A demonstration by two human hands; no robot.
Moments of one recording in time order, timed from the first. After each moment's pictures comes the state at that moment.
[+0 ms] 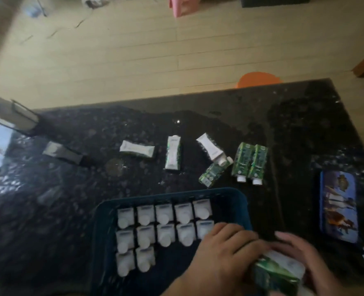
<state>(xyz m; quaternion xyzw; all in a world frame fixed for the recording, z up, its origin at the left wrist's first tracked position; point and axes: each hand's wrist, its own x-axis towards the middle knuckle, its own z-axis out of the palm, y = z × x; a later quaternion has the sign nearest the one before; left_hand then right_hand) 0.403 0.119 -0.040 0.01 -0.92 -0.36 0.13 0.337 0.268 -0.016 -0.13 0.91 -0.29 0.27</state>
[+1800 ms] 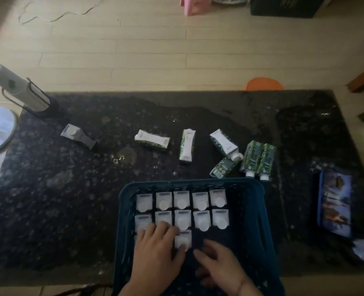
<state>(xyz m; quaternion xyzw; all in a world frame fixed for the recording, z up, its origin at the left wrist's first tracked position) 0.549 0.048 -0.080 0.29 -0.93 -0.22 -0.04 0.429 0.170 -0.049 0.08 0.70 -0.37 0.60</state>
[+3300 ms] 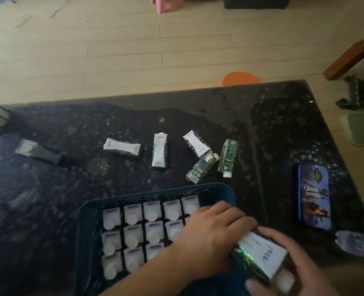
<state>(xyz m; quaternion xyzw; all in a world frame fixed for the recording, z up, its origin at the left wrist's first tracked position) 0.382 0.091 -0.030 -0.06 -0.93 -0.35 0.06 0.322 0.254 0.046 -0.12 0.81 -0.41 0.39</state>
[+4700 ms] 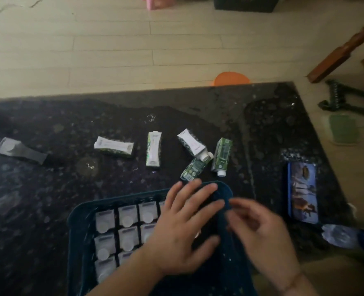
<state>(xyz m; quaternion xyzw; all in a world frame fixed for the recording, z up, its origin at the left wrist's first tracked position) 0.421 0.052 -0.049 0.01 -0.93 -0.35 0.11 0.319 0.202 0.010 -0.06 0.84 -0.44 0.32</state>
